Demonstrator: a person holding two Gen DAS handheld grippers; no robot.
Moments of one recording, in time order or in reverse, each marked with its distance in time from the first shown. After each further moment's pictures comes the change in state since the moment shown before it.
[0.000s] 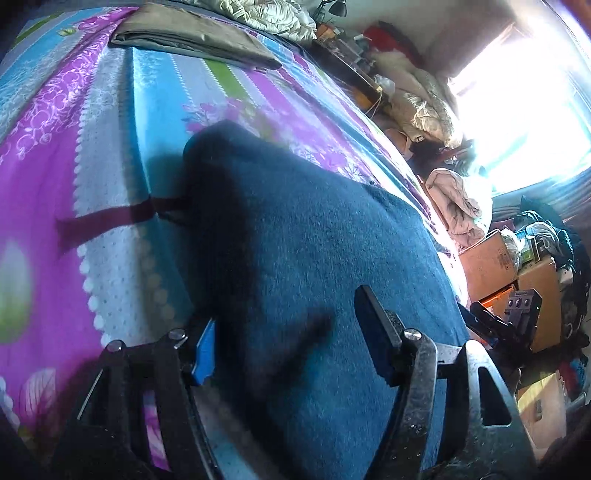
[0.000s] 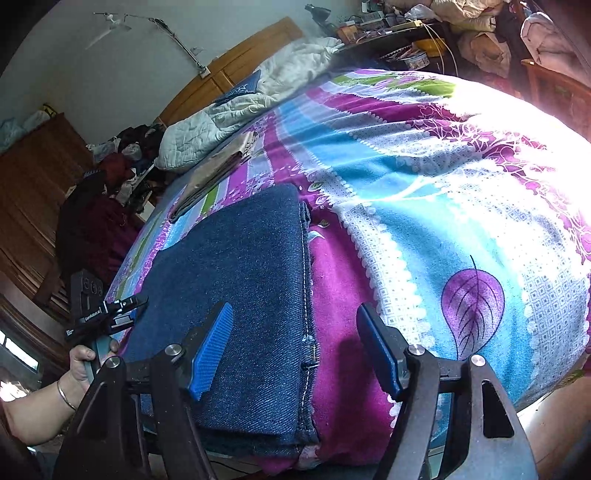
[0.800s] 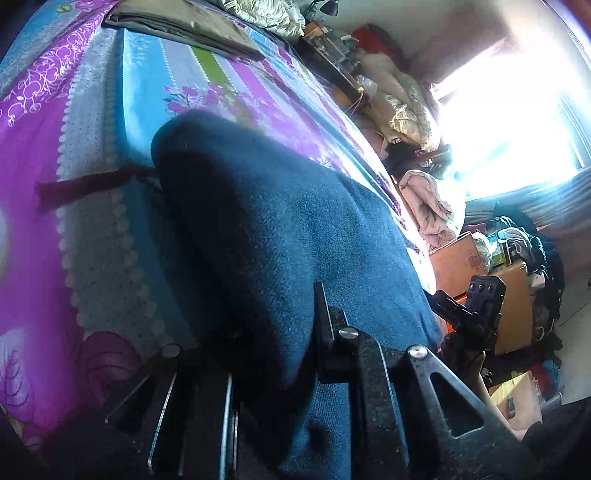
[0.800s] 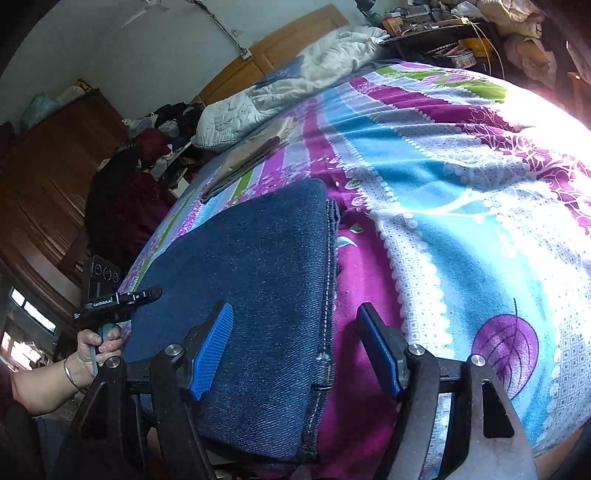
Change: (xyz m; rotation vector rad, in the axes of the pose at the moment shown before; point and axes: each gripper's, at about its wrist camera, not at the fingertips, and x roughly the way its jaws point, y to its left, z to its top) left arm -0.036 0.001 -0.031 -0.044 0.016 -0.144; right arm 0.021 0.002 0.014 -0.109 0.061 0.157
